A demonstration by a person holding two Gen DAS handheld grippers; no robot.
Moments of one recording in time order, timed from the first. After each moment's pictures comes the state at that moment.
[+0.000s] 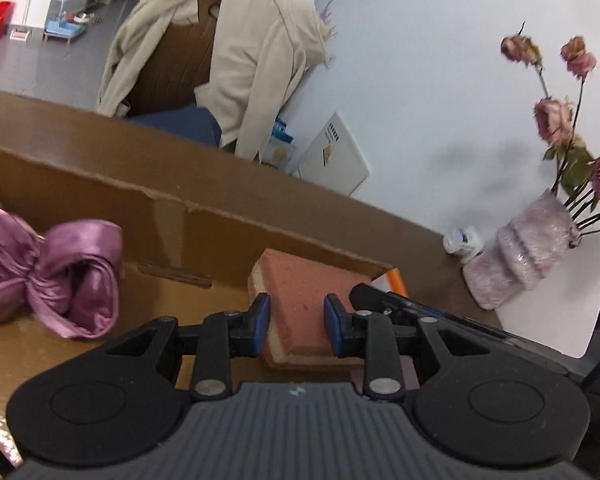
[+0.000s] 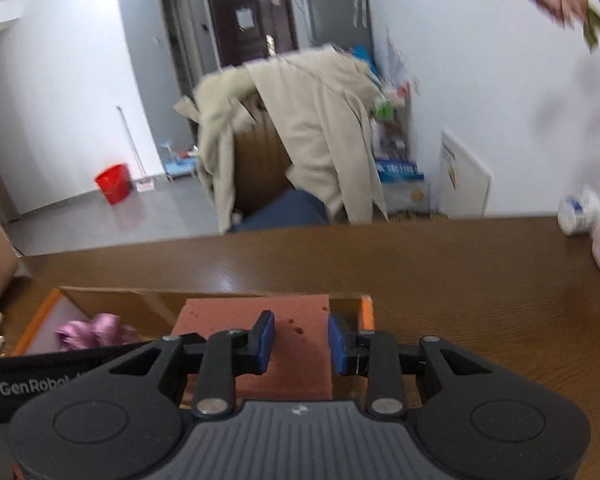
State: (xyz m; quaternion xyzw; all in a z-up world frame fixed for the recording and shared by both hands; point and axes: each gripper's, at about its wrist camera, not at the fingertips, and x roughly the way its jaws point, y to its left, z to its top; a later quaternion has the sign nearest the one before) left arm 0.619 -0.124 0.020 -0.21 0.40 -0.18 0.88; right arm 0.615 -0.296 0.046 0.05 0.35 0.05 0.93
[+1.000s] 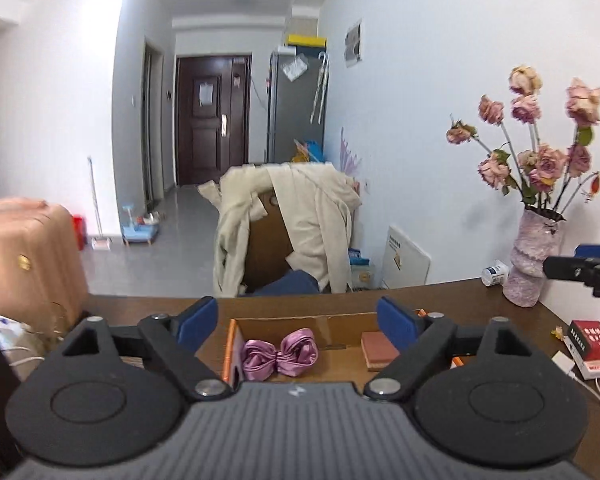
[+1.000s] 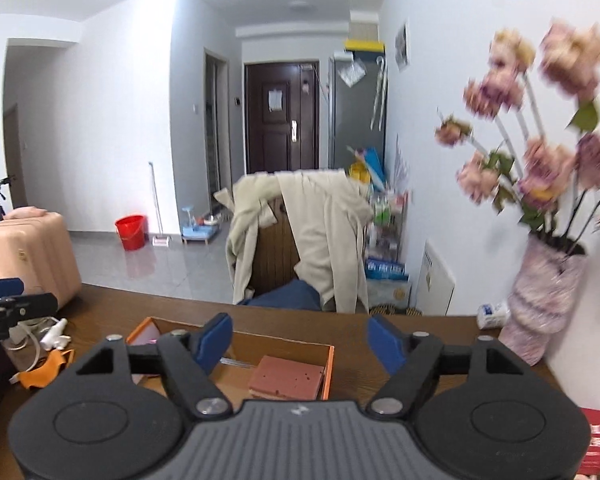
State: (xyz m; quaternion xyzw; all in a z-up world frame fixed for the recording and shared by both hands) left arm 0.348 -0.044 0.205 0.00 0.18 -0.06 0.98; right arm 0.370 -0.314 0.219 -0.02 0.18 0.08 0.98
